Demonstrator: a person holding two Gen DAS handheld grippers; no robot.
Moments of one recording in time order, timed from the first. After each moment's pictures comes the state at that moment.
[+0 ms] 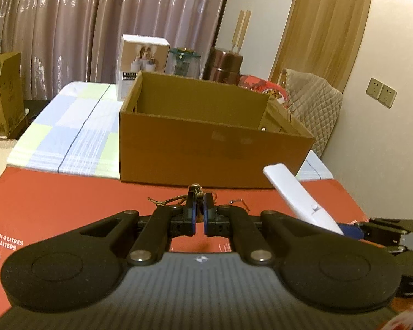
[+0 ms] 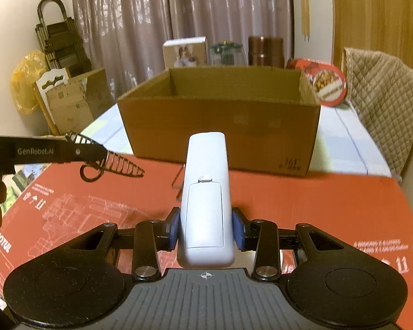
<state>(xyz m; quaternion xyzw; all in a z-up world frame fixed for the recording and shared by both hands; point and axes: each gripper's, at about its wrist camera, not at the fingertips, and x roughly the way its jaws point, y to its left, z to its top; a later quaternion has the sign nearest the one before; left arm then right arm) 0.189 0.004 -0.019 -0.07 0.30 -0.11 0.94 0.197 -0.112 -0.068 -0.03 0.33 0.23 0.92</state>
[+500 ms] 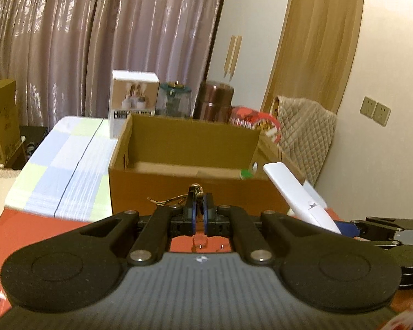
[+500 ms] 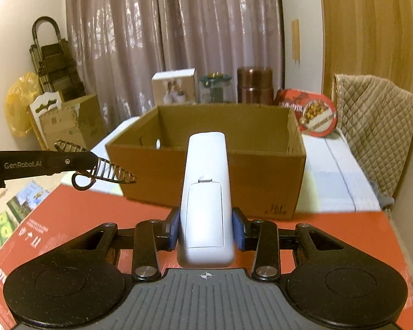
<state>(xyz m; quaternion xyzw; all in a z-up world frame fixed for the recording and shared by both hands) 0.211 -0.006 0.026 -0.07 0.25 -0.12 0.96 0.229 -0.117 -0.026 -0.01 0.28 0.22 0.93</state>
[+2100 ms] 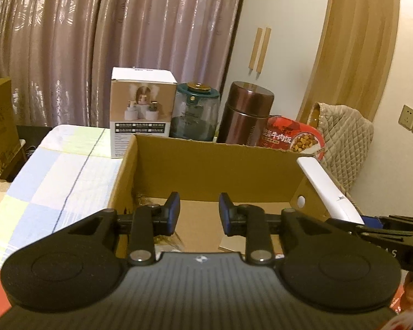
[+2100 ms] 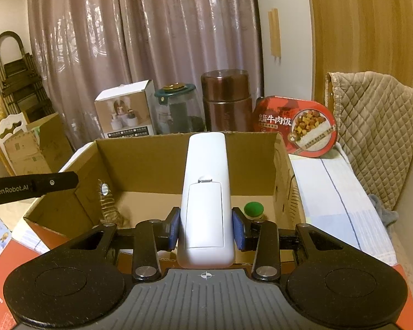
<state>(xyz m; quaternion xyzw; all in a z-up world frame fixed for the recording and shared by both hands) 0.377 -0.002 0.004 -0.07 0.27 -0.09 0.96 0.389 -0.111 -0.041 0.01 0.30 0.17 0.94</state>
